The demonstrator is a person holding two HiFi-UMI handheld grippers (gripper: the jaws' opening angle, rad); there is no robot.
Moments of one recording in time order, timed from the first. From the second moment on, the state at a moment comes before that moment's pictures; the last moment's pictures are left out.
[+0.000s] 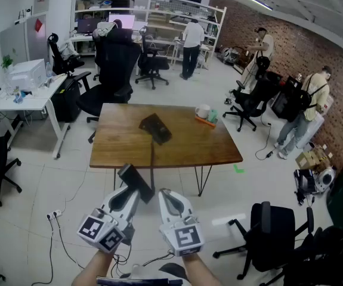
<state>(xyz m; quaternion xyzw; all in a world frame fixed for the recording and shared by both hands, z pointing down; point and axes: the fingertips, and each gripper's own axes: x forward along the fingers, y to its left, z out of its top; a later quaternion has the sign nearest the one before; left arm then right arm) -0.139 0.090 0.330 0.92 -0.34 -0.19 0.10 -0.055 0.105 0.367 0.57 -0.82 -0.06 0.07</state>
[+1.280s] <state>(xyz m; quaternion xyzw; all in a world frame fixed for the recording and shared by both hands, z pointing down) -0.067 -0.059 0.352 0.92 -0.33 -0.17 0.13 0.007 -0.046 0.372 0.57 -0.82 -0.05 0.04</state>
